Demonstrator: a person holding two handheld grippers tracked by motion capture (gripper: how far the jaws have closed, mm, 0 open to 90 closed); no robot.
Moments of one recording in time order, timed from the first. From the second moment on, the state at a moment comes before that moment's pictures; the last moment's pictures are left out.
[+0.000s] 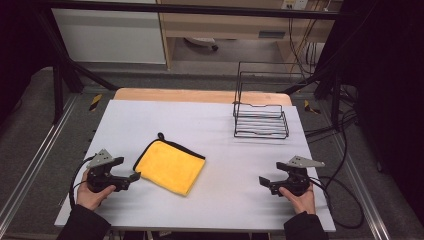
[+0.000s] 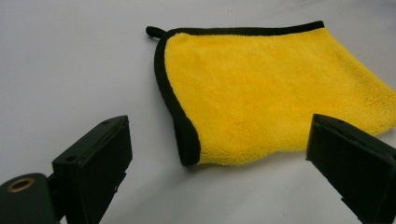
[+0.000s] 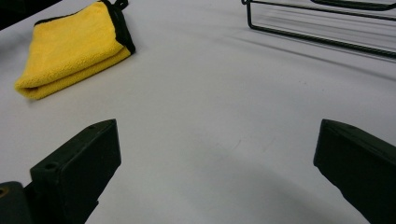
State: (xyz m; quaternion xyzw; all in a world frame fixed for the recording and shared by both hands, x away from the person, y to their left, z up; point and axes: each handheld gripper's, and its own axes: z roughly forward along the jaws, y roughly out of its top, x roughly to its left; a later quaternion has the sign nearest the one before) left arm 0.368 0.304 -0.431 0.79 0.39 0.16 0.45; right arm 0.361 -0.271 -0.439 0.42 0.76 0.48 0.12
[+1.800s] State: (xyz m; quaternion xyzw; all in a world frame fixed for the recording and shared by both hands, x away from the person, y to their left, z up) left arm 0.362 0.275 -0.426 0.81 0.37 0.15 0.43; right arm 0.360 -0.270 -0.439 0.42 0.76 0.47 0.13
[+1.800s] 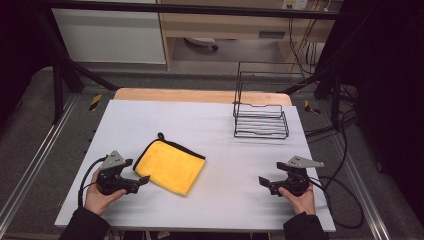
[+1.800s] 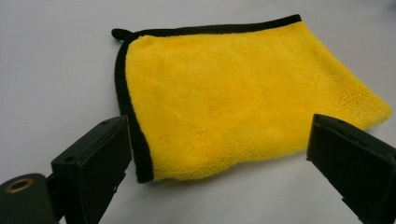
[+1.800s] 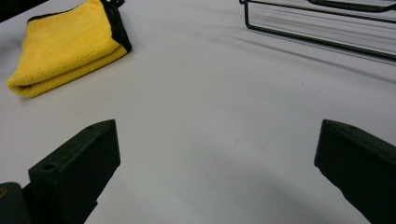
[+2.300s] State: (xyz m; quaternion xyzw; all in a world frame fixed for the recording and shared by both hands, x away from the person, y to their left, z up) left arm 0.356 0.228 -0.425 0.83 0.35 0.14 0.42; right arm 0.360 -0.269 -0.439 0.42 0.77 0.47 0.13
